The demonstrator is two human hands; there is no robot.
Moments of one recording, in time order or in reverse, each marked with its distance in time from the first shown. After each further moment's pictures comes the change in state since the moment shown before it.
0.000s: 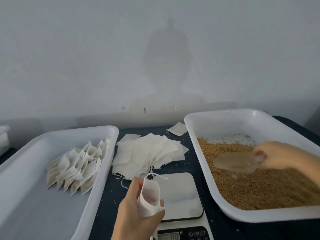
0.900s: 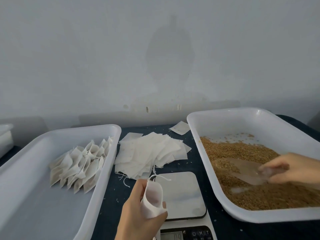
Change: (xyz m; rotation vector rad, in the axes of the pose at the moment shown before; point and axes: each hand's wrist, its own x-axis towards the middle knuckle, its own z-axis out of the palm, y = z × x) left_hand 0.000 -0.008 0.001 0.007 -0.011 -0.015; right_hand -0.017 0.033 0.032 0.597 -0.079 -0.178
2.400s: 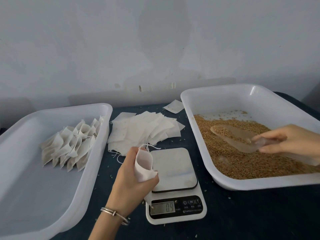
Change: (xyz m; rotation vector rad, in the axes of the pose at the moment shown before) left_hand 0.015 -0.009 0.001 0.033 -0.065 0.071; right_hand -0.016 -0.006 0.004 0.174 0.114 -0.024
